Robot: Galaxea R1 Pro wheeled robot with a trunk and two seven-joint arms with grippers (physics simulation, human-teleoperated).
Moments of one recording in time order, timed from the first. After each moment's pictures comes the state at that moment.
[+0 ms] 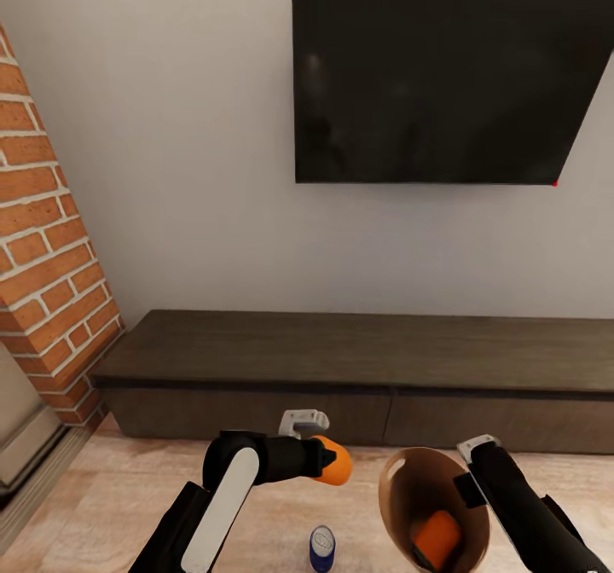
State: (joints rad) left arm -0.34 -0.13 -0.41 -1.49 0.69 1.05 0.29; right arm -0.39 -0.22 0.10 -1.07 0.25 1.05 0.13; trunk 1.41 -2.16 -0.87
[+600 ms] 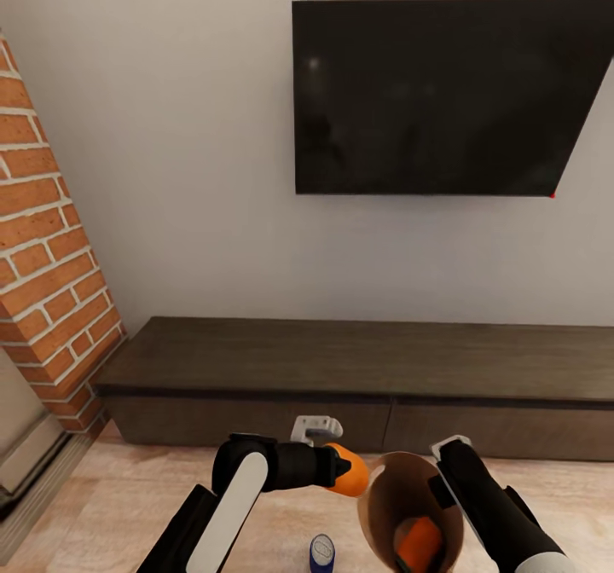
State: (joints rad) left arm -0.34 -0.14 -0.46 -1.49 0.74 1.05 0.28; right arm -0.44 -0.14 0.17 -0.96 0.21 1.05 0.05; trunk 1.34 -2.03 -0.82
